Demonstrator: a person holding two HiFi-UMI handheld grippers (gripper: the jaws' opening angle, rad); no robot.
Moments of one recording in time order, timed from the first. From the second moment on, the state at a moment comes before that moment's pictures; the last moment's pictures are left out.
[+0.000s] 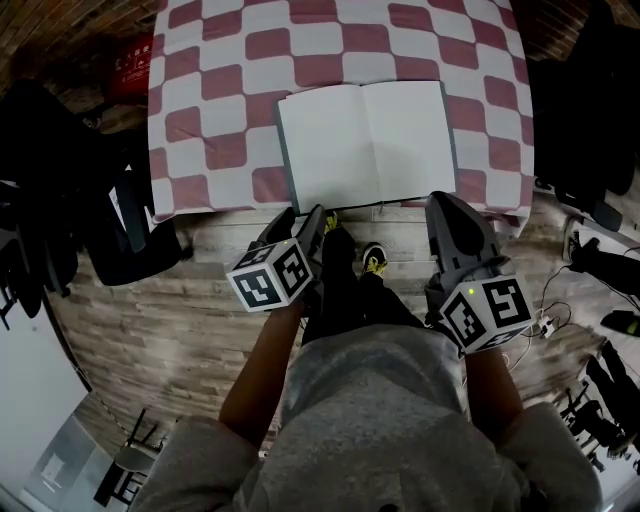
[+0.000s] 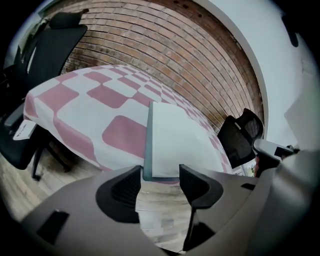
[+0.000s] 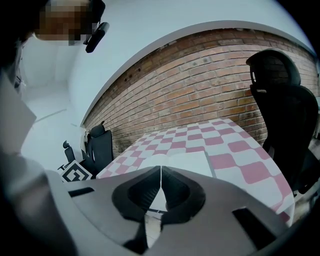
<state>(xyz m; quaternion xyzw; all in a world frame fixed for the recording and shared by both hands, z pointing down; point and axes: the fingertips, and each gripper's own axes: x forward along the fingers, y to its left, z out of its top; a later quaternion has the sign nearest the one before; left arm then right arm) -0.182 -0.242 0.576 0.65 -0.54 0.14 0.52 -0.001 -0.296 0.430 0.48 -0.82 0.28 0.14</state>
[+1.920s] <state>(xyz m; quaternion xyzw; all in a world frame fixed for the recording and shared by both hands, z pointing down) -0.090 -0.267 0.429 0.80 -0.50 0.11 0.32 0.087 -0.266 0.362 0.55 -0.81 0.21 0.06</state>
